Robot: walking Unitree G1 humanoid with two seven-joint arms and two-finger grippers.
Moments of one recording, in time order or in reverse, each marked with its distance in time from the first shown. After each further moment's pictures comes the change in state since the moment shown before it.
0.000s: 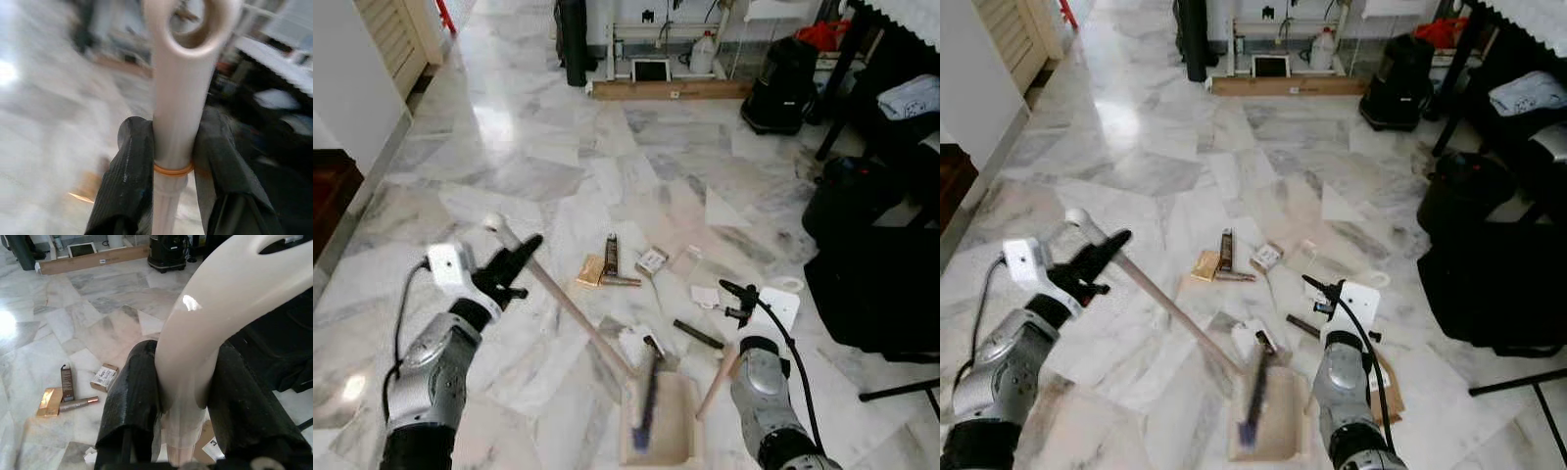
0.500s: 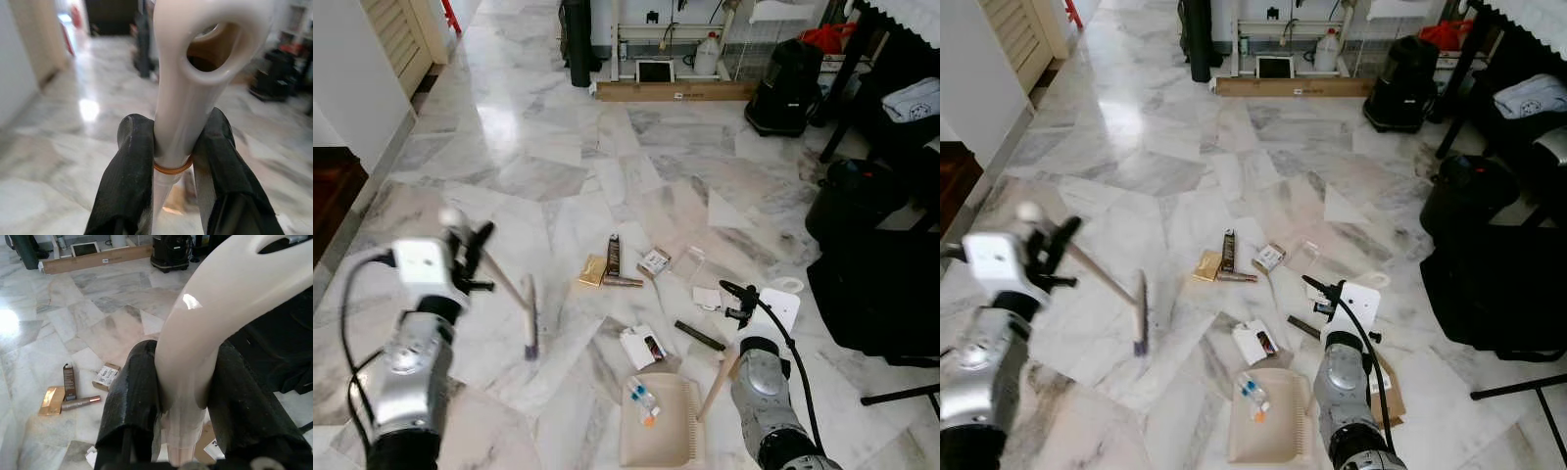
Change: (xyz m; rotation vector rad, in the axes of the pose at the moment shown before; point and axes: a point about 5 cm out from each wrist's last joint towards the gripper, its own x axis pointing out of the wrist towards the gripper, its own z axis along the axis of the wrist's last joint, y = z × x) left arm -0.009 0.010 -0.012 0.275 0.016 0.103; right arm -0.001 0.000 -0.001 -0.001 0.002 0.004
